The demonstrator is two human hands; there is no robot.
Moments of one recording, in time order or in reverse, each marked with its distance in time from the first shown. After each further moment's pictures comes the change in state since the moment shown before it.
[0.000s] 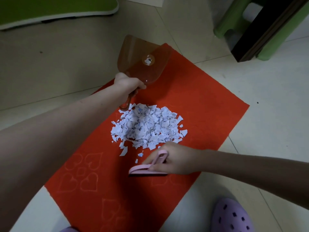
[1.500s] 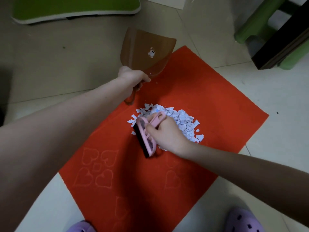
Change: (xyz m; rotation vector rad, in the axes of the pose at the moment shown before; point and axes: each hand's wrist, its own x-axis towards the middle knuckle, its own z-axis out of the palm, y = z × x) left_hand 0.006 0.001 -0.046 -0.120 0.076 -0.005; right_hand 0.090 -0.023 0.000 0.177 0.577 0.324
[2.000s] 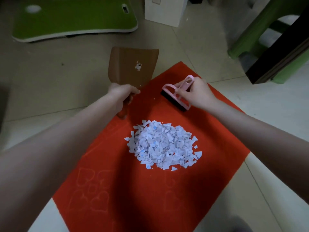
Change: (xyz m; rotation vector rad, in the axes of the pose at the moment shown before) left_hand 0.008 0.005 -0.017 -0.070 0.001 -0.089; right_hand 0.106 0.018 -0.140 -0.354 0.255 -0.075
